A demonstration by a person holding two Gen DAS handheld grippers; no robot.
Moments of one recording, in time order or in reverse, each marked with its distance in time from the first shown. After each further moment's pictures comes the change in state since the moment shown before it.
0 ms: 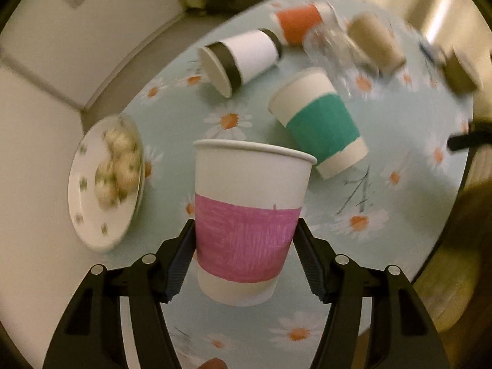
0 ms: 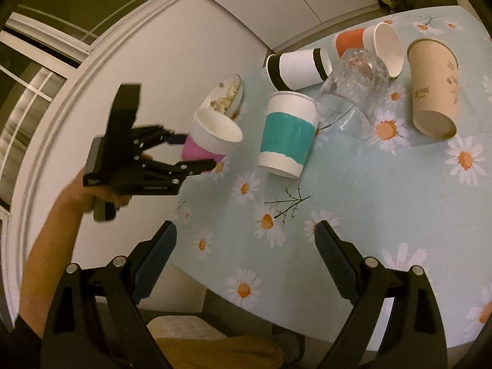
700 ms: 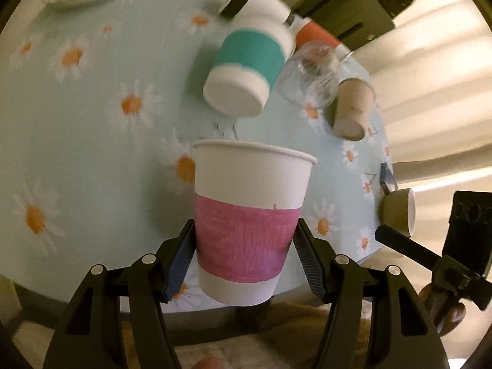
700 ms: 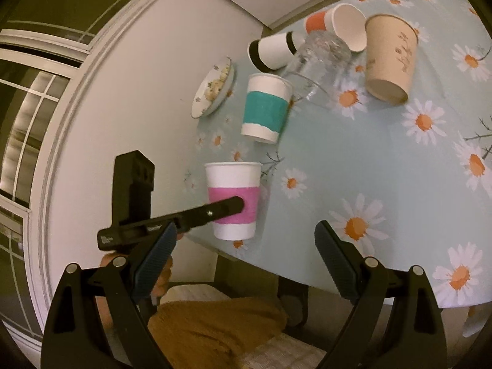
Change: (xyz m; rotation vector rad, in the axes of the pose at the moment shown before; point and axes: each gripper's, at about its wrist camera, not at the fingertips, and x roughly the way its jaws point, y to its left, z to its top) left arm 0.033 -0.106 -0.061 -0.851 -0.078 -0.468; right arm -0.046 -0.031 -0.014 0.065 0.151 0.017
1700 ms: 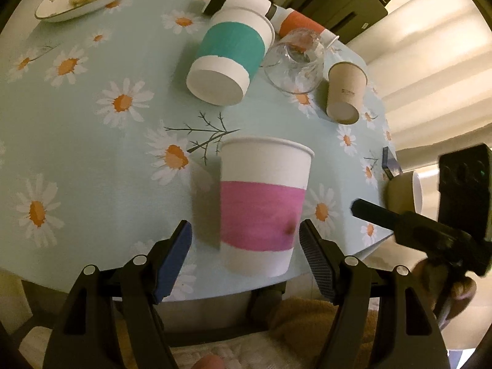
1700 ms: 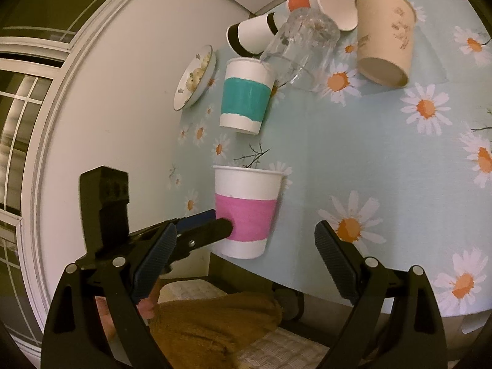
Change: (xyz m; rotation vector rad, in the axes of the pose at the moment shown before) left arm -0.009 -0.018 -0.014 0.079 -0.011 0.041; right arm 0.032 -0.009 0.012 0.039 0.062 -0.028
